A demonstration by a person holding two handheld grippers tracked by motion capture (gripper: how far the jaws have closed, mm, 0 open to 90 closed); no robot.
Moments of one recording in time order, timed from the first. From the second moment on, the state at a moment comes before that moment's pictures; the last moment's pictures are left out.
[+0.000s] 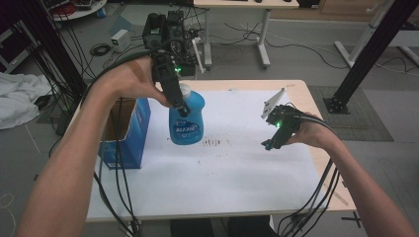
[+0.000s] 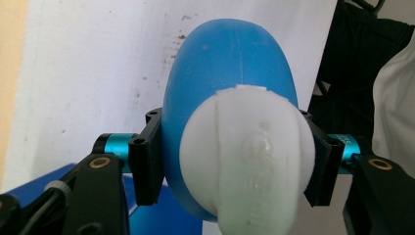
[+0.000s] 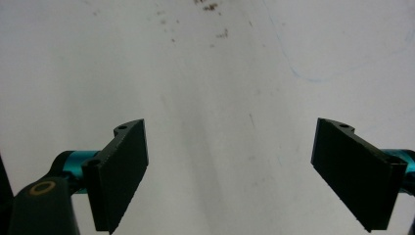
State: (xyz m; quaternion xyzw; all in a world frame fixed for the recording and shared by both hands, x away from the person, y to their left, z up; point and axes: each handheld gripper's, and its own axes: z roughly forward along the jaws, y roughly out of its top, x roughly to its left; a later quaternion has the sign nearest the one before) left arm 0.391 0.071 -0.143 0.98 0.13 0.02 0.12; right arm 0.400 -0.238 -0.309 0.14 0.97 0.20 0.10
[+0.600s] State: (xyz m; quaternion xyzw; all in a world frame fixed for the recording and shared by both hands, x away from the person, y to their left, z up) left arm 0.398 0.141 -0.088 0.96 0.24 0.05 0.14; right arm 0.399 -0.255 -0.303 0.15 0.97 0.17 0.11
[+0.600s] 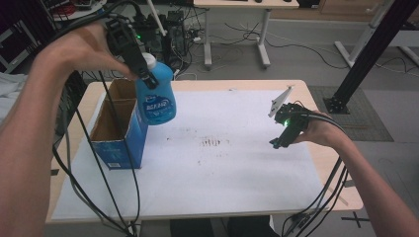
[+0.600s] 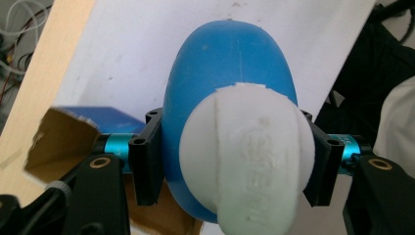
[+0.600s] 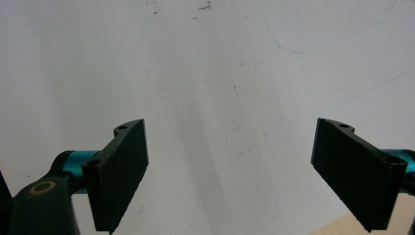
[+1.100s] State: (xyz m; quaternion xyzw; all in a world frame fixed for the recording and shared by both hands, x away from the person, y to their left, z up) left arm 0.402 0.205 -0.073 0.93 0.32 0.08 0.16; right arm 0.399 -0.258 -0.303 0.15 0.97 0.17 0.12
